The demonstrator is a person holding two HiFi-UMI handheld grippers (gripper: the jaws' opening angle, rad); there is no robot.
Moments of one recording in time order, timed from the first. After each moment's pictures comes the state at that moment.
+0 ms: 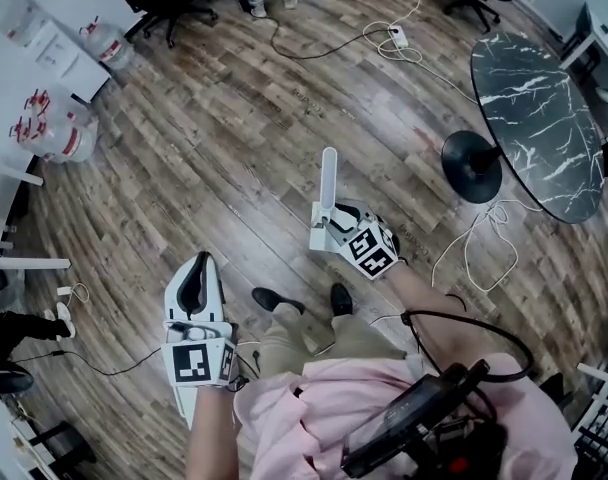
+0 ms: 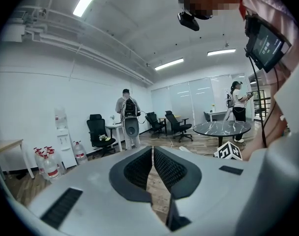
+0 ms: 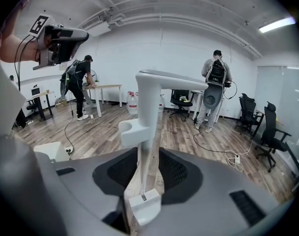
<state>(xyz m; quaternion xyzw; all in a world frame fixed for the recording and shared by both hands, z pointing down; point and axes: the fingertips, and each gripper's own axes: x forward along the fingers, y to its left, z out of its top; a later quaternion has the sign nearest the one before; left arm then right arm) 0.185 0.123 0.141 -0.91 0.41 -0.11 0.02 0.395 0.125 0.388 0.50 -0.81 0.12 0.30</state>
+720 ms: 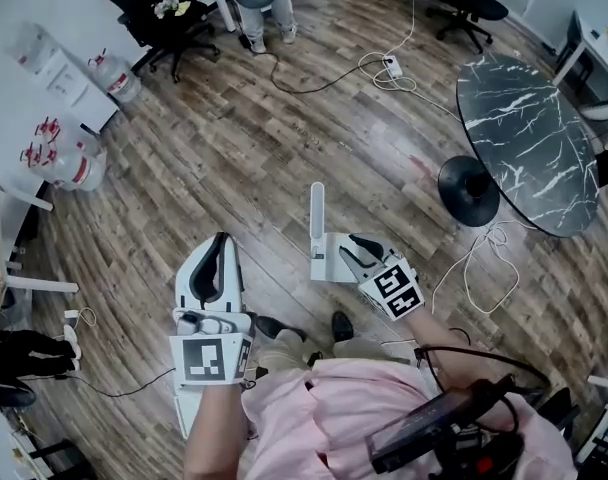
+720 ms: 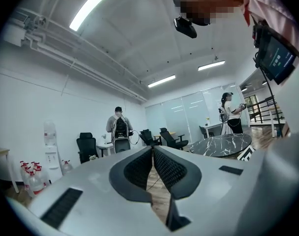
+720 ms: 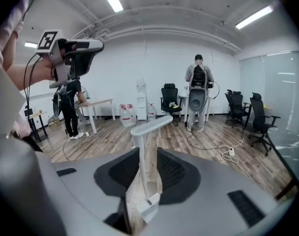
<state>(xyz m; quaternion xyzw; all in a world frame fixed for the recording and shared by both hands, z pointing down) 0.277 0.114 0.049 -0.92 0.38 -0.02 0.08 0.439 0.175 0.294 0.55 -0.79 0.15 0.22</state>
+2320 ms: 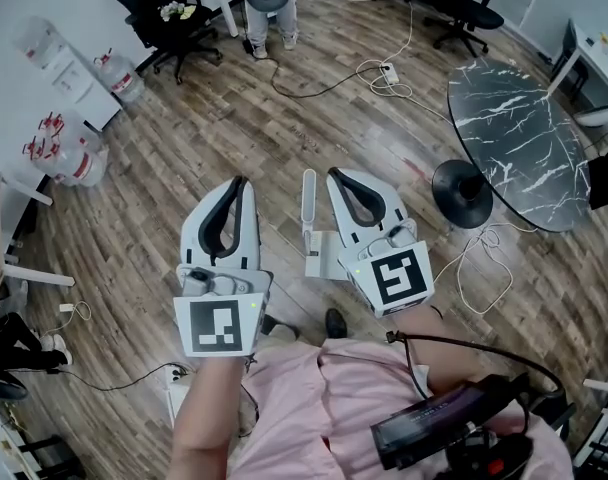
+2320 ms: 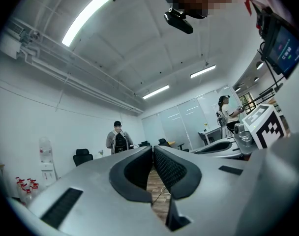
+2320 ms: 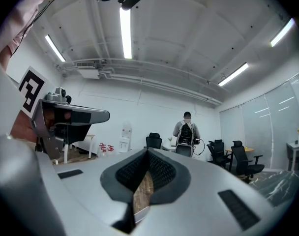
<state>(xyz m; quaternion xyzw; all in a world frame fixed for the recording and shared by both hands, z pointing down) 0.320 0.141 -0.022 -0.92 0.36 0.02 0.12 0.424 0.160 0.029 0.65 -0.76 -0.09 0.03</state>
